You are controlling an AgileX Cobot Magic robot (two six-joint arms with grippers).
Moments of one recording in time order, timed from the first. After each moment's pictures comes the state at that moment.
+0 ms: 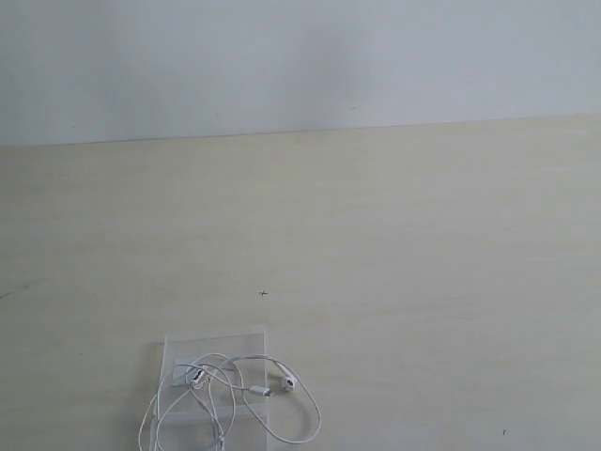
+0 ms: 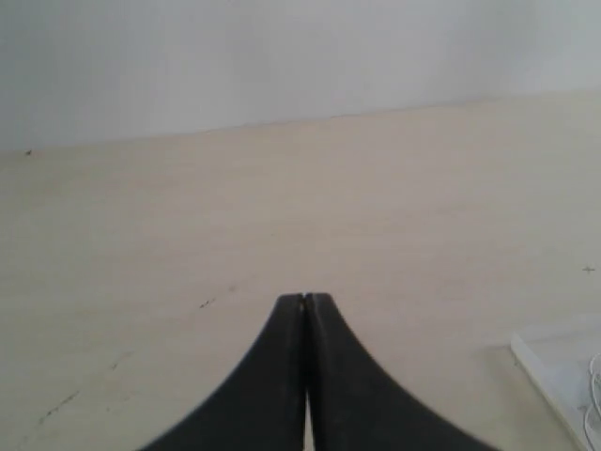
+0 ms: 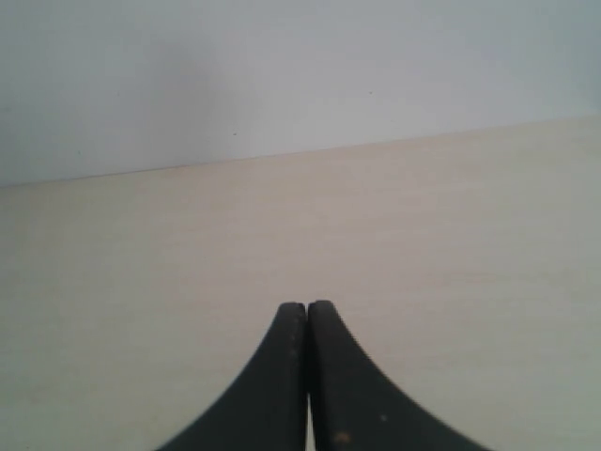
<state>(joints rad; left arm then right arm) 0.02 0.01 0.00 0.00 0.33 0.01 0.07 0.01 -0.01 0.14 0.28 -0.04</state>
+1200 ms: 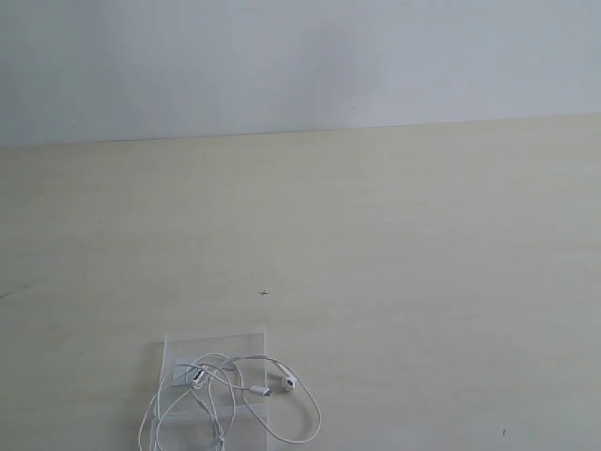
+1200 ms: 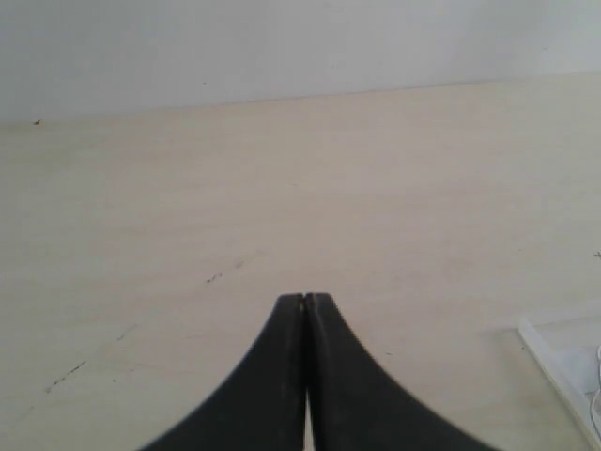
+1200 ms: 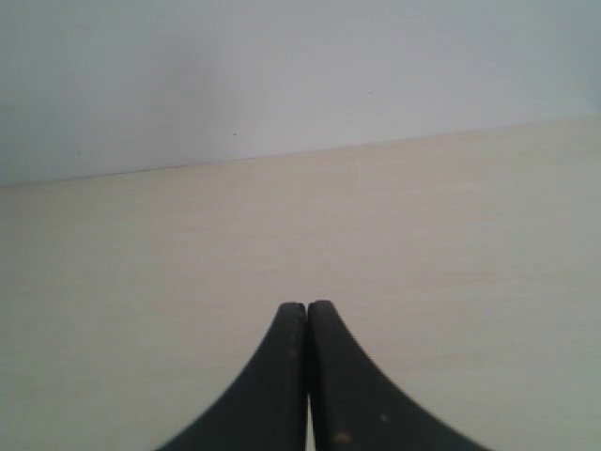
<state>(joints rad) 0.05 0.01 0.00 -0.02 0.36 0.01 0.07 0.01 -0.01 0.14 0.28 -0.04</state>
